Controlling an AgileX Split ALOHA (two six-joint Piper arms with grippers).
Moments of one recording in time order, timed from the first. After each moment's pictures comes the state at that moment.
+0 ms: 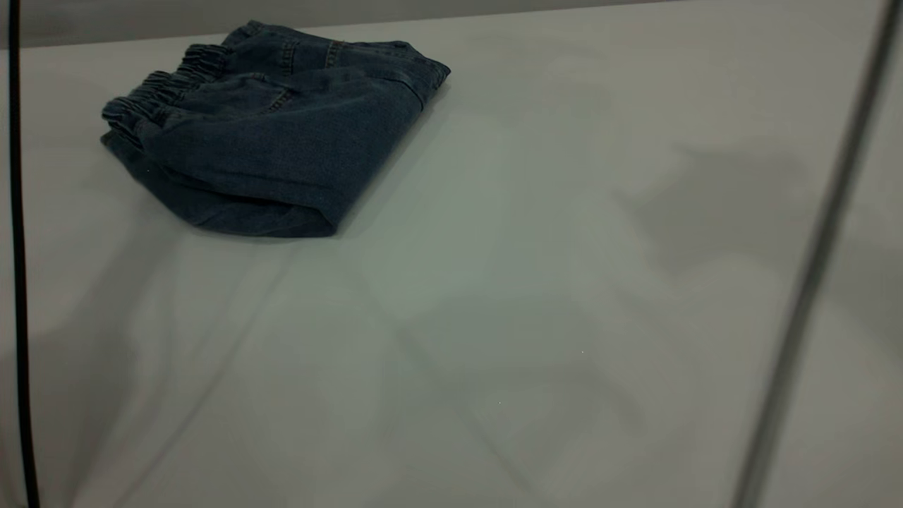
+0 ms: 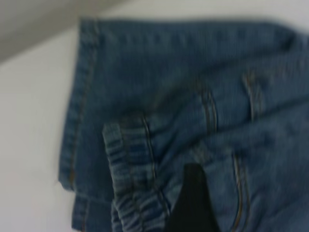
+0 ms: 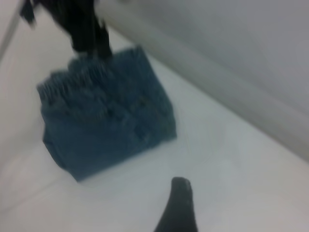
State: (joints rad) left arm -0.19 2.30 -2.24 -0.05 1.22 0.27; right arm 0.20 1.58 -1.98 0.32 1.23 -0.38
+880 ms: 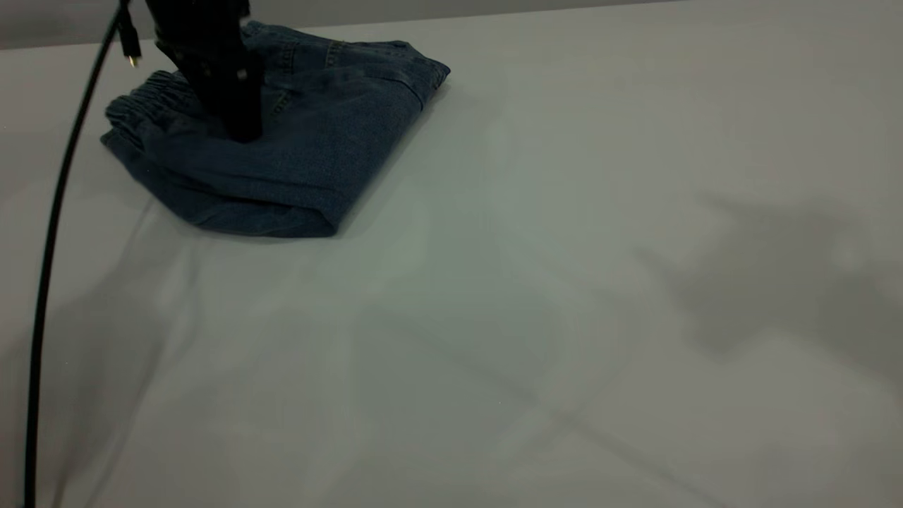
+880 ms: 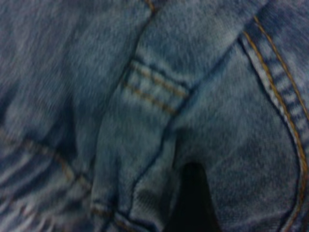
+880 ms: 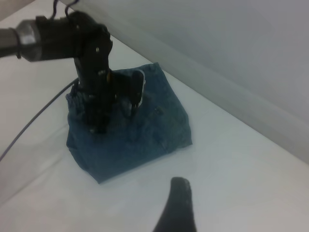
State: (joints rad) left arm -0.19 2.48 -1.99 -0.02 1.15 0.75; right arm 0.21 1.39 -1.78 0.36 1.15 -0.40
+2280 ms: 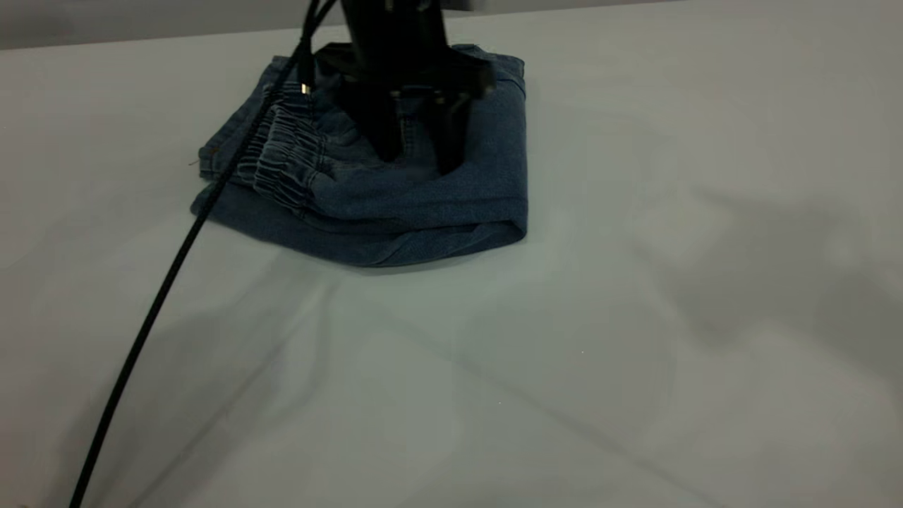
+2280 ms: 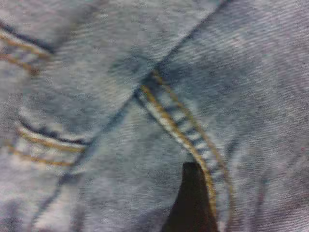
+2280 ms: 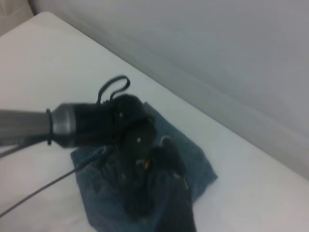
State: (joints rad) left arm -0.50 2.53 -2.08 -0.14 1.22 0.07; right arm 0.21 1.40 -1.78 0.36 1.10 -0.40
